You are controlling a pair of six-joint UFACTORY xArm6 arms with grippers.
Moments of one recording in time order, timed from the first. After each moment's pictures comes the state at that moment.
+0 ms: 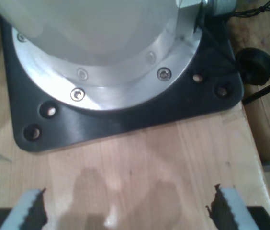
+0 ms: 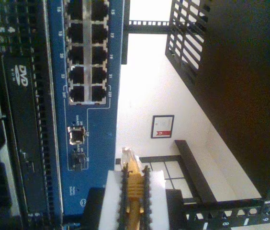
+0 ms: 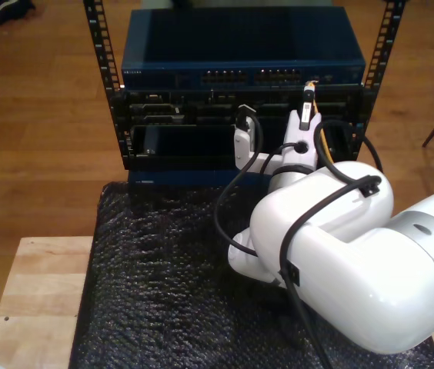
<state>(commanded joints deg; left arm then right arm) 86.5 -23.0 -10.1 -0.1 63.9 -171.0 31.1 41.2 -64.5 42.2 -83.3 -107.4</state>
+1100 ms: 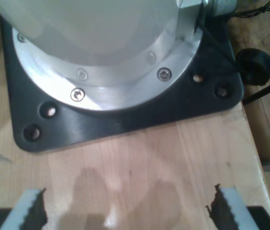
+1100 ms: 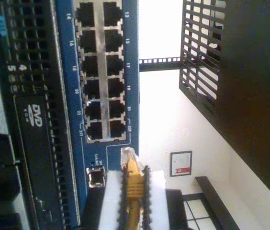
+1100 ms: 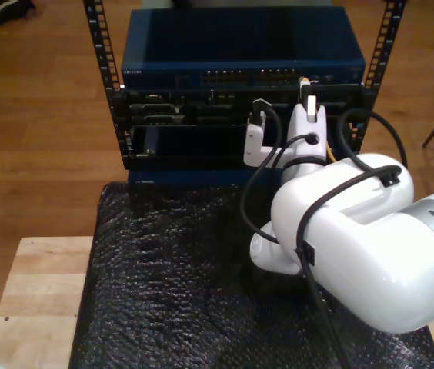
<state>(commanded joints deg) 86.5 -23.0 -10.1 -0.1 63.9 -171.0 26.0 41.8 -64.7 32.0 -80.2 -101.0</state>
